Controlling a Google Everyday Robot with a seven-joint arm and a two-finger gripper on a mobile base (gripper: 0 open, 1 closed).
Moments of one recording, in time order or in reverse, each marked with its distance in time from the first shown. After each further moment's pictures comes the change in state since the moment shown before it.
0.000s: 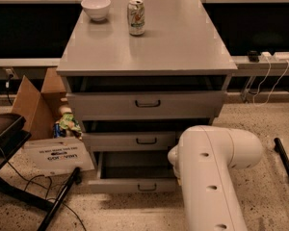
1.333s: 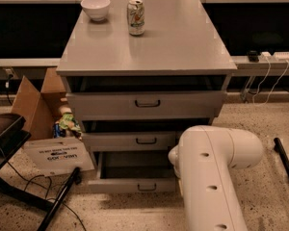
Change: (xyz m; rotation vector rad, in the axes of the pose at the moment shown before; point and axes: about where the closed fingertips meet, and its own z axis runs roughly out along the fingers) arm 0.000 0.000 0.000 0.000 0.000 0.000
